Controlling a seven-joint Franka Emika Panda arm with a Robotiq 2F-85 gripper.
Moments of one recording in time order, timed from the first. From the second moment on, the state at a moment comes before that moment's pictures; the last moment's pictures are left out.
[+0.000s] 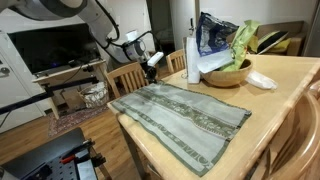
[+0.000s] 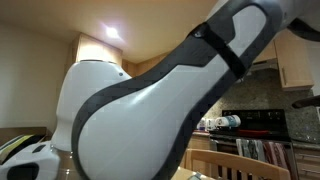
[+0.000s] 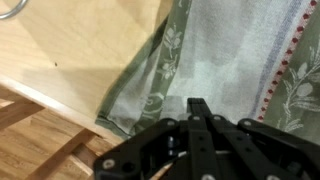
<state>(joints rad) 0.36 0.97 0.13 -1.38 -0.41 2.53 -1.17</state>
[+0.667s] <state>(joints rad) 0.27 0.74 0.15 -1.64 -0.41 2.57 -1.17</state>
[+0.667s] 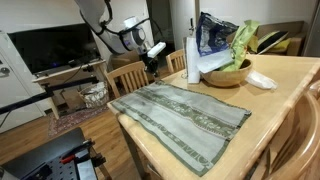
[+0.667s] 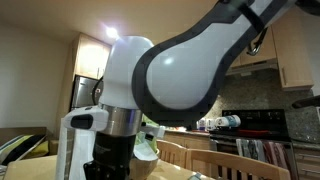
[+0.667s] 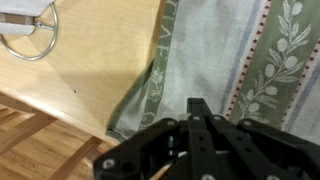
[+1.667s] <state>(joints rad) 0.19 0.47 0.15 -2.02 -0.41 2.58 -1.07</state>
